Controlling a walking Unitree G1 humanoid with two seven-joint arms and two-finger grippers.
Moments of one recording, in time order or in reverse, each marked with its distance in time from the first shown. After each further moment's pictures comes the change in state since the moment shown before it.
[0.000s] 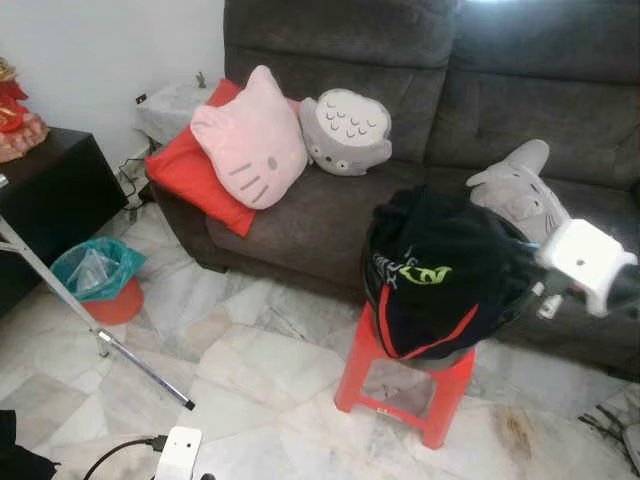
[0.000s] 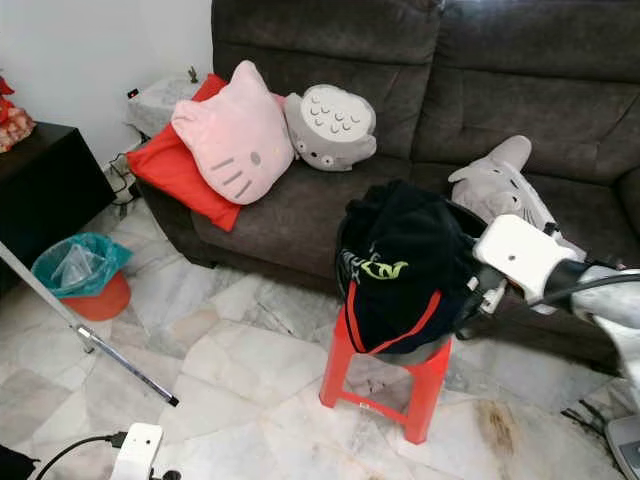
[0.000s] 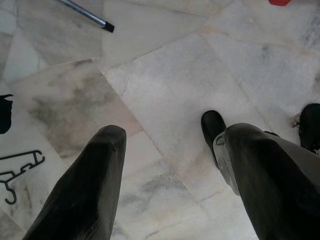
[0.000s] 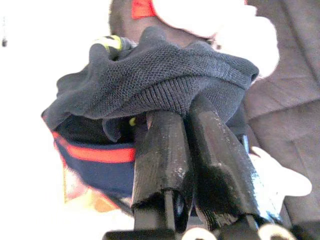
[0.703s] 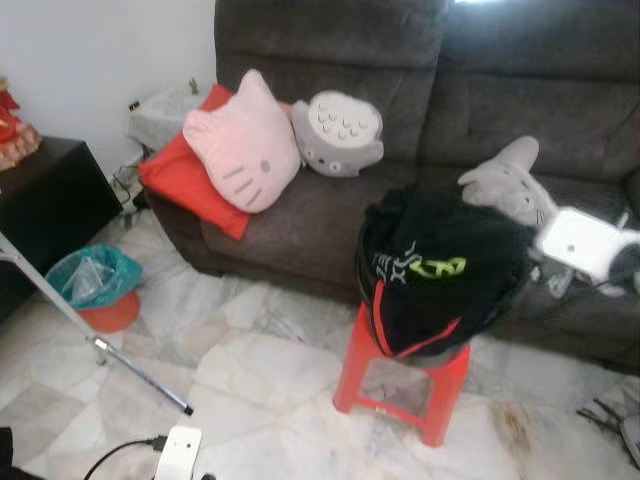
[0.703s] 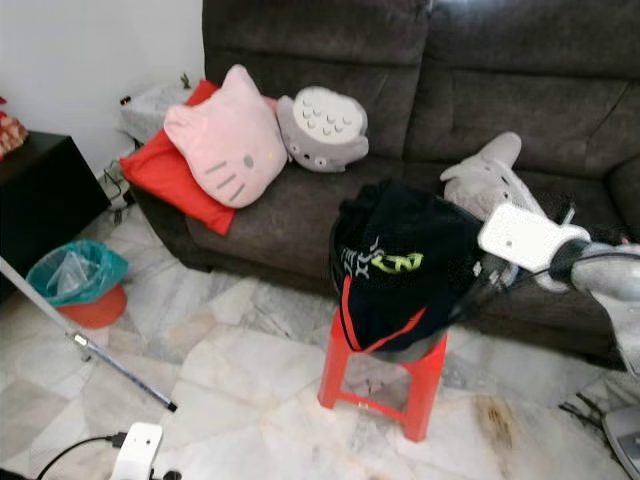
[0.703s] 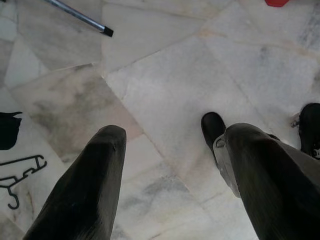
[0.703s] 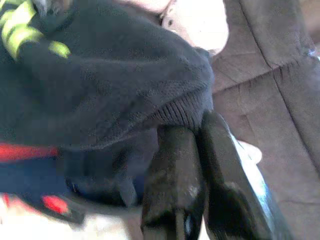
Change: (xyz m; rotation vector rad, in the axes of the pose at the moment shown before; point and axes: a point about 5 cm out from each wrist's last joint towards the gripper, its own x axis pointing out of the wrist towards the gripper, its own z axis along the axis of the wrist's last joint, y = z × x) left arm 0.000 0.000 0.000 -0.003 -0.002 -0.008; right arm 0.033 -0.033 -0.022 -0.003 0.103 -0.255
